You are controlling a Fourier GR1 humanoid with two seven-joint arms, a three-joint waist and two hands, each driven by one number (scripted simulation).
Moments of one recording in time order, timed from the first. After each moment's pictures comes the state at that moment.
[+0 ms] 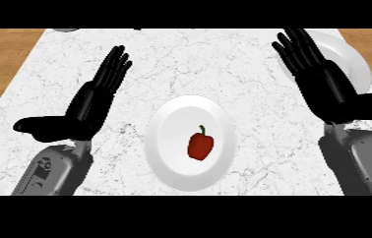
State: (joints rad) left arm -0.31 0.28 -0.24 -1.58 0.29 0.08 -0.07; right arm -0.39 -0.38 0.13 -1.59 -0.45 0.04 0.00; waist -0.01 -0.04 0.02
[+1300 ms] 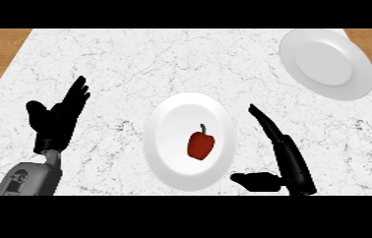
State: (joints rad) left arm -0.16 0.37 -0.10 -1.38 0.22 0.15 0.12; right arm 0.01 -0.34 0.45 -1.65 0.29 -0.34 0.00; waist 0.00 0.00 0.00
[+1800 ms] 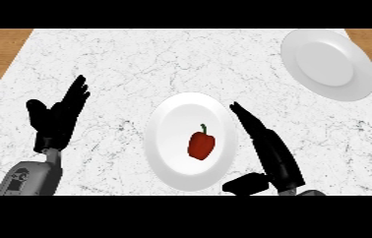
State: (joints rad) left arm -0.17 0.35 -0.07 -1.37 0.19 0.13 0.12; right arm -0.10 -0.32 0.53 -1.76 0.43 -0.14 0.39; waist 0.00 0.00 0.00
